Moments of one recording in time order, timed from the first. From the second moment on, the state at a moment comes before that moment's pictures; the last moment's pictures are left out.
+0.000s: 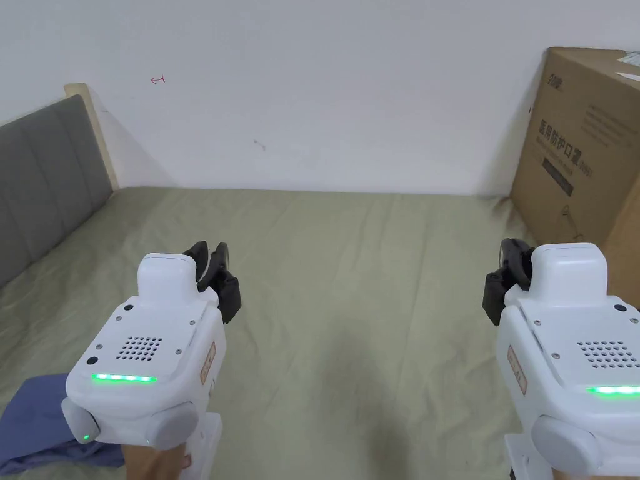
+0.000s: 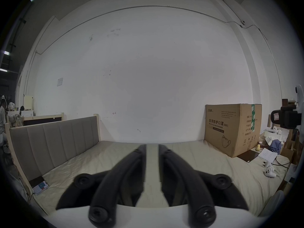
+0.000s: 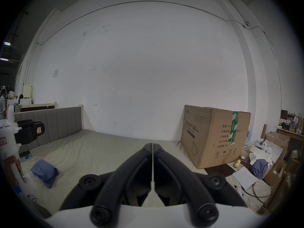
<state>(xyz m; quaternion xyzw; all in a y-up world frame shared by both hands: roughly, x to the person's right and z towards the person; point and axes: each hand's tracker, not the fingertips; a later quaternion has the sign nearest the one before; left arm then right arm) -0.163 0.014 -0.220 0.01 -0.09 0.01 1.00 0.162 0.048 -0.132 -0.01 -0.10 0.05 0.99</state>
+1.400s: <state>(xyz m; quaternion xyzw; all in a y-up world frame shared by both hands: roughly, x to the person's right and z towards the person) -0.160 0.014 -0.217 0.01 -0.08 -0.01 1.00 0.165 0.046 -0.132 -0.01 -0.10 0.03 0.99</state>
